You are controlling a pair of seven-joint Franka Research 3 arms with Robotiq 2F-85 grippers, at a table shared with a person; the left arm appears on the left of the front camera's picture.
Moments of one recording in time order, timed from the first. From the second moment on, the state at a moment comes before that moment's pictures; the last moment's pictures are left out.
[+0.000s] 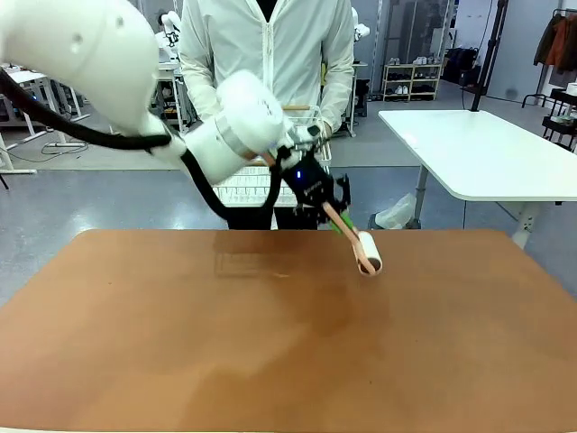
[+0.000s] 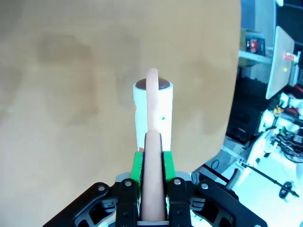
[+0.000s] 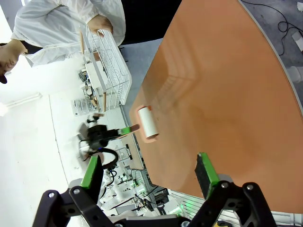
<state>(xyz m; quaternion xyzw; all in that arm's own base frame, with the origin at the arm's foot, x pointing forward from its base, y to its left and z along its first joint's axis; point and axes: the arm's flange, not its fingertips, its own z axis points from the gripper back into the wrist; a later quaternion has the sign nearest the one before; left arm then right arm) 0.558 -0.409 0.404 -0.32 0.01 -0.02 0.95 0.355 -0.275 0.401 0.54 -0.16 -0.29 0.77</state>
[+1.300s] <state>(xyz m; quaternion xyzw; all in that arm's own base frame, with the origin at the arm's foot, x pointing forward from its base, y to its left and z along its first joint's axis) 0.480 -0.002 0.565 -0.06 -0.09 -0.07 0.99 0.355 -0.275 0.401 0.54 -0.16 -0.29 0.77</state>
